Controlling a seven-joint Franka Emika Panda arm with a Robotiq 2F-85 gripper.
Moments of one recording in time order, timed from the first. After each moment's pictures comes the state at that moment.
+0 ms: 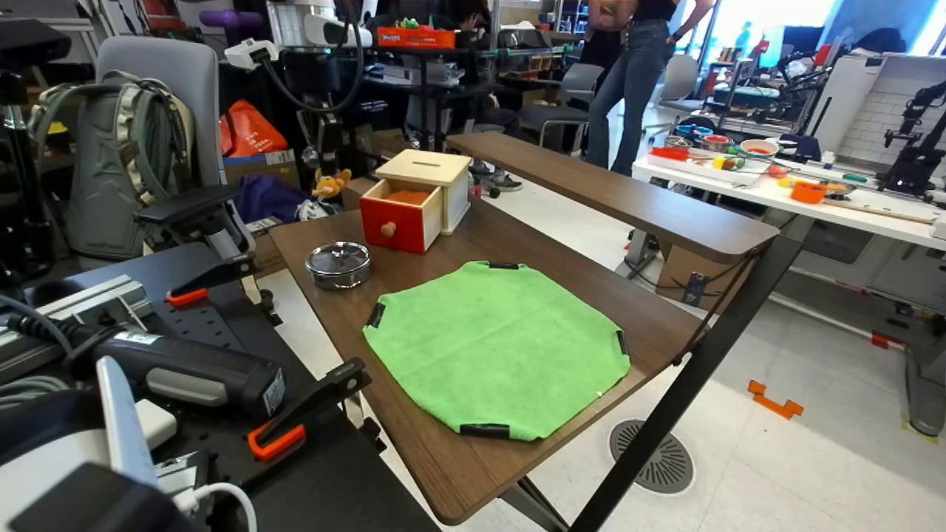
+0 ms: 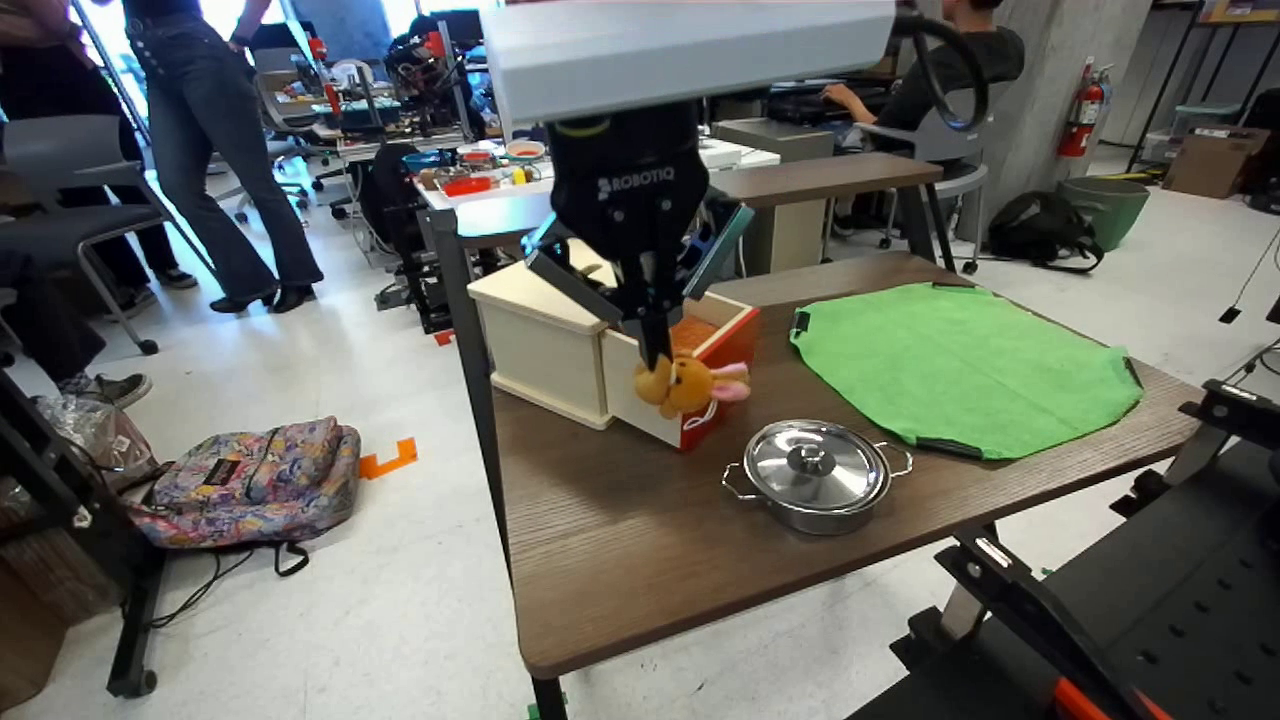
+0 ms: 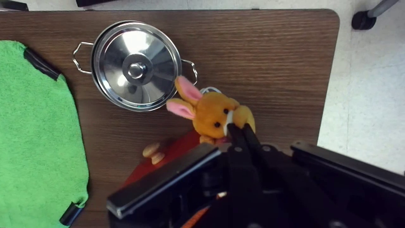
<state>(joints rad) 0.39 0.43 0.06 -2.07 -0.16 2.45 0.67</state>
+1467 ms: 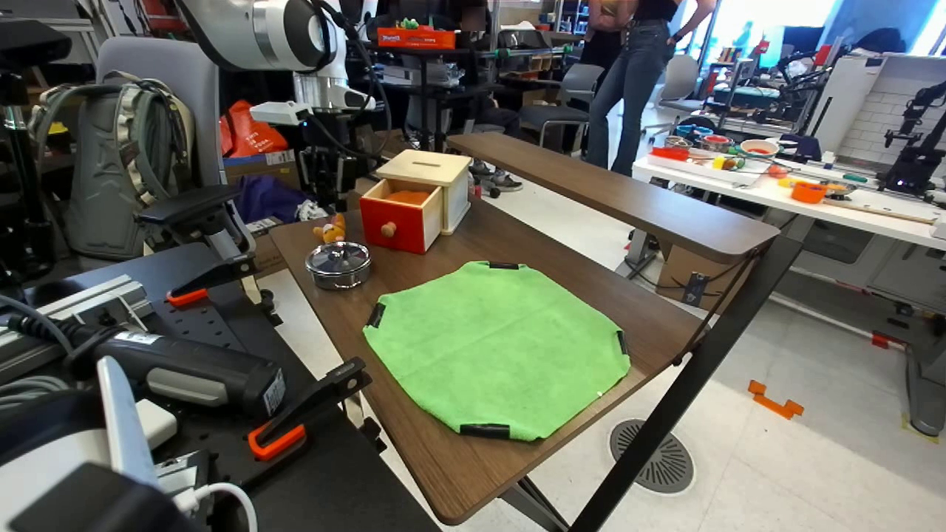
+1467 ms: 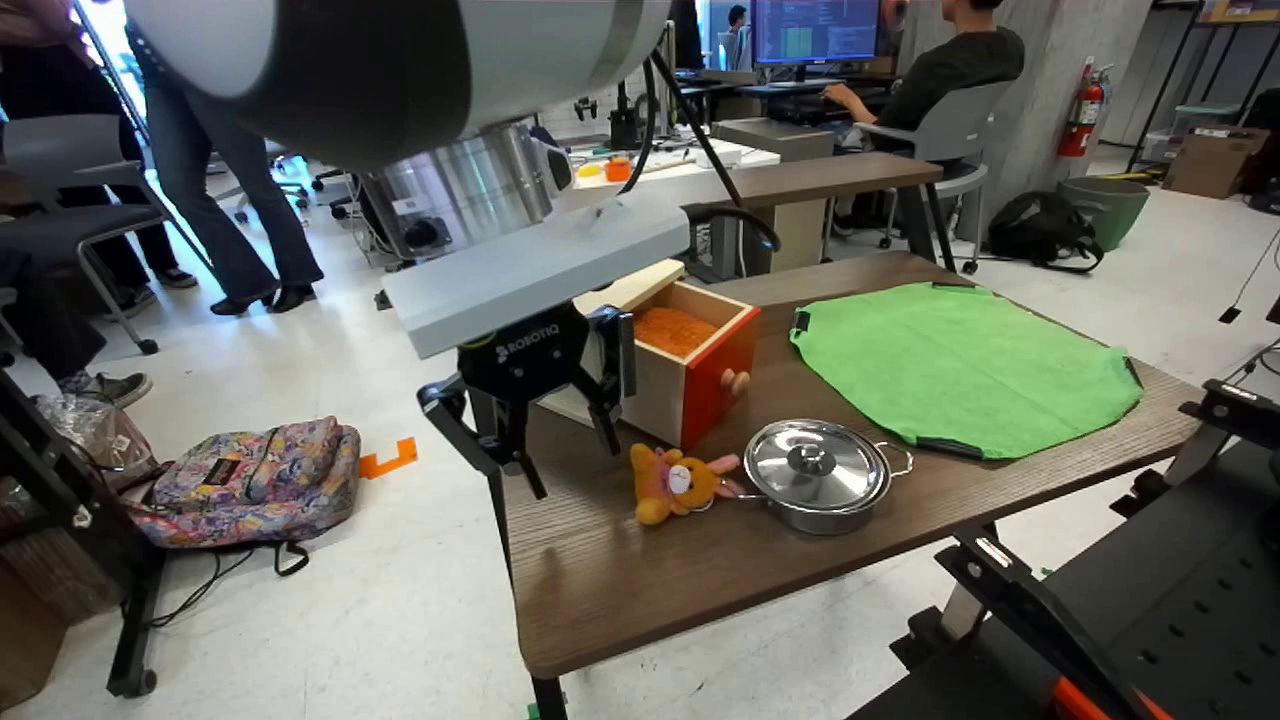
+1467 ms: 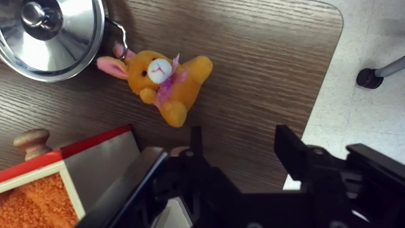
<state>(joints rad) 0.46 0.80 0.07 -1.68 -0.17 2.29 0.50</state>
